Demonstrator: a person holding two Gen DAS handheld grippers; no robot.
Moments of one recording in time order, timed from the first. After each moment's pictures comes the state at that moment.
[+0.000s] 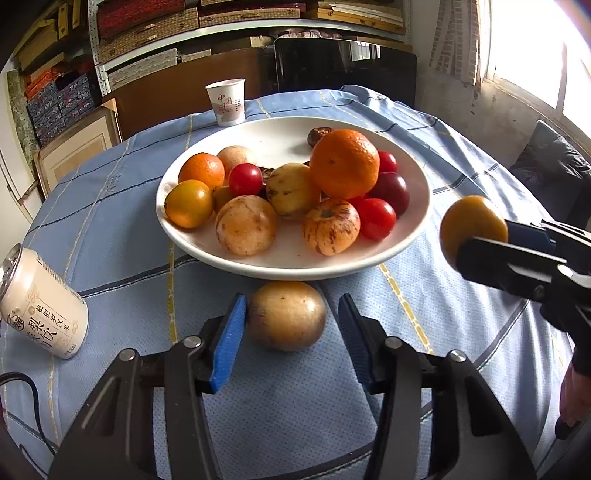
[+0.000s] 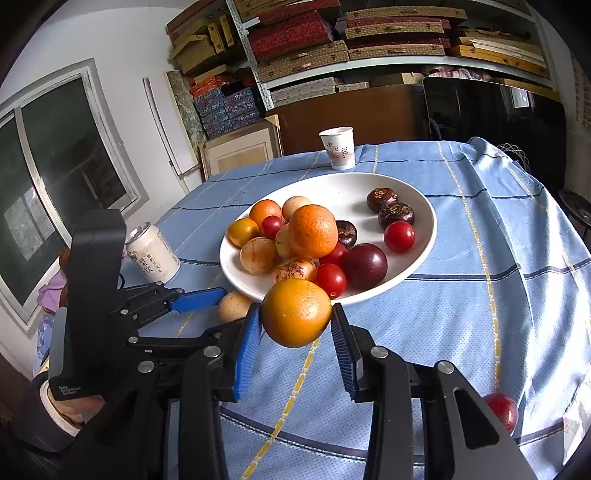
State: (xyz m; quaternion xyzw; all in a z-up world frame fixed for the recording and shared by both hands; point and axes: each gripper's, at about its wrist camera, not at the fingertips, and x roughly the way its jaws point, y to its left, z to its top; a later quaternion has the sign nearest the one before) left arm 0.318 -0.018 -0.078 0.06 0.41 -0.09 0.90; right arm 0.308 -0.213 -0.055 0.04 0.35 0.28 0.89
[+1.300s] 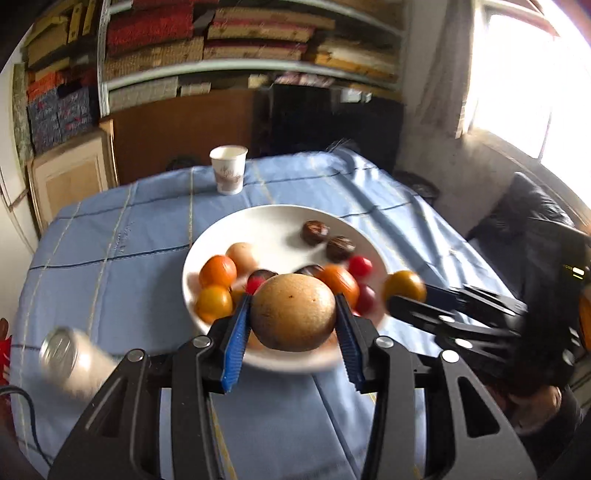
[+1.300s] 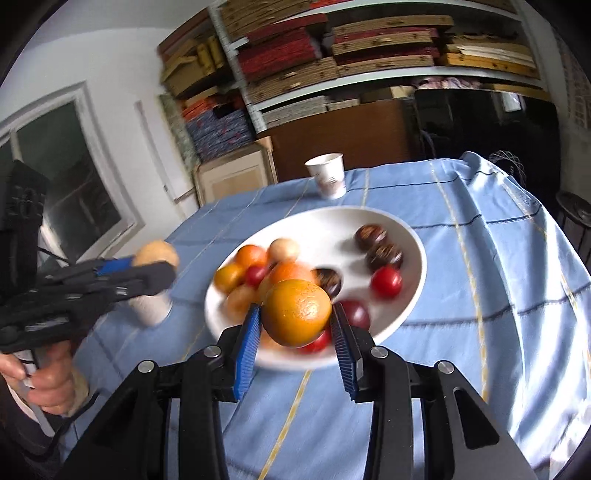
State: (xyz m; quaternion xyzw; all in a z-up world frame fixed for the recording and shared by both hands) left arm 0.343 0.001 0.021 0.00 0.37 -0.12 0.92; right arm 0.361 -0.226 -0.035 0.08 0.32 0.26 0.91
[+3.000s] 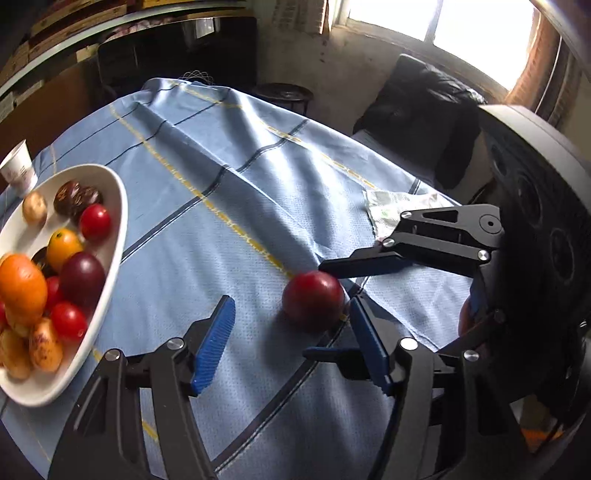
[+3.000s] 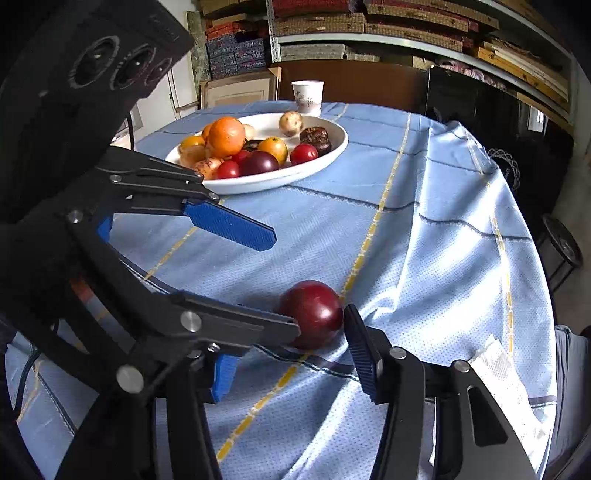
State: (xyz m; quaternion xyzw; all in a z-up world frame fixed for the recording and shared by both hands) left arm 0.326 -0.208 -0.066 0.13 0.45 -0.35 0.81; right arm 0.296 -0.320 -0.092 -0.09 0.40 0.28 0.87
